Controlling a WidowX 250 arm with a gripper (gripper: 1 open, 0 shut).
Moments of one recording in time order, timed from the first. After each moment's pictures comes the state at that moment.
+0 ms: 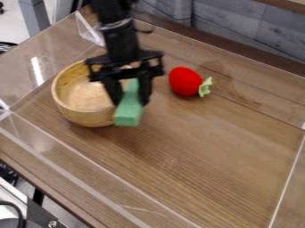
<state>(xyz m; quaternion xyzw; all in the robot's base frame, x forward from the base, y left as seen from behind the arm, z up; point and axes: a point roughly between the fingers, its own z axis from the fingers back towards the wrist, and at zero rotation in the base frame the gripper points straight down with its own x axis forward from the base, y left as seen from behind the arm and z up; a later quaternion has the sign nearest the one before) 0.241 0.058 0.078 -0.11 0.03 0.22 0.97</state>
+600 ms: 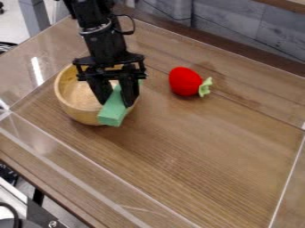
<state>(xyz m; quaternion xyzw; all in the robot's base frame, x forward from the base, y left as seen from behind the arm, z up) 0.240 0.074 0.066 -0.11 0.01 0.15 0.98</state>
